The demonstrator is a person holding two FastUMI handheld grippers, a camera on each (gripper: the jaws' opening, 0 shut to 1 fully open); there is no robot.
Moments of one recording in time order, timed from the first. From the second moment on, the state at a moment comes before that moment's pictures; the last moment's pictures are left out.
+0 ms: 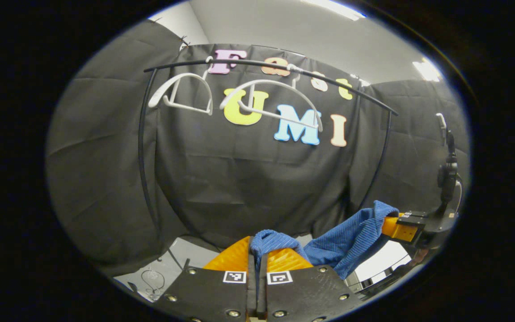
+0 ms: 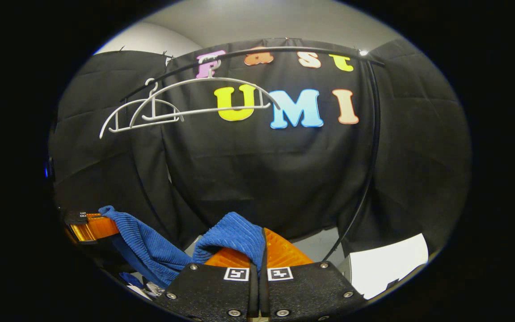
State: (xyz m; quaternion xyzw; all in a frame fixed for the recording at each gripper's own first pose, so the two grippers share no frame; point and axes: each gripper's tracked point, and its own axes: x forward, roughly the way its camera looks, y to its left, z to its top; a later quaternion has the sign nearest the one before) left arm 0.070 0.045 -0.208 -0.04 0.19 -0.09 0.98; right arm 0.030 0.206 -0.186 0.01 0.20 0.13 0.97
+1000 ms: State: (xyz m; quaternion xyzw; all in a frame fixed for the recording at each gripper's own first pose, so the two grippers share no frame) left arm 0.050 0.043 -0.448 -0.02 0.36 -0.09 0.93; right arm 0.011 0.194 -0.390 0.00 0.38 0.10 0.92
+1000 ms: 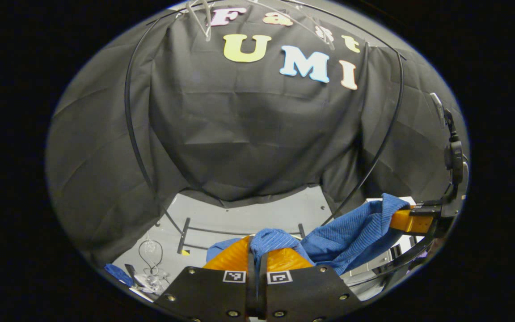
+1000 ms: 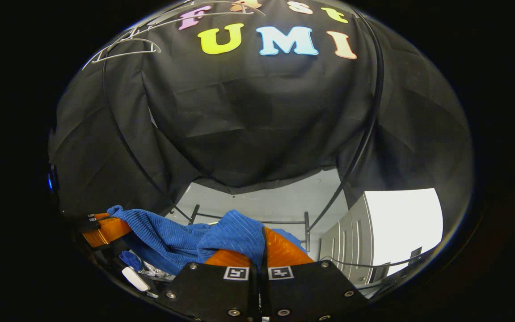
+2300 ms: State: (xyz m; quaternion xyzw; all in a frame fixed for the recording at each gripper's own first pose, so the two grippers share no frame) left arm 0.021 0.050 -0.540 -0.04 0.46 -0.09 0.88; right arm -0.023 0.210 -0.438 0.02 0.46 0.10 0.88
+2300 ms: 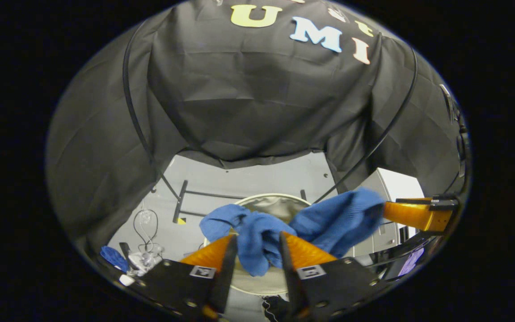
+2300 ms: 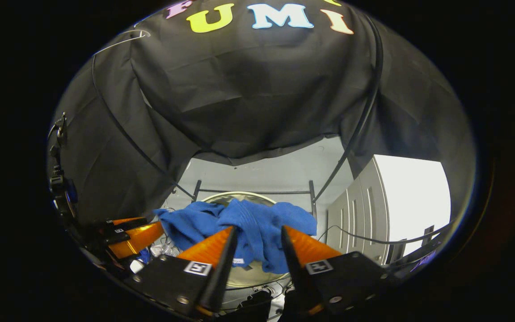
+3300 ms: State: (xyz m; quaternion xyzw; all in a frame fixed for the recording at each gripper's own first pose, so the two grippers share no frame) left arm 0.049 0.003 -0.251 0.08 0.22 -0.07 0.97; right arm -0.008 0.072 -0.246 0.04 0.27 -0.02 0.96
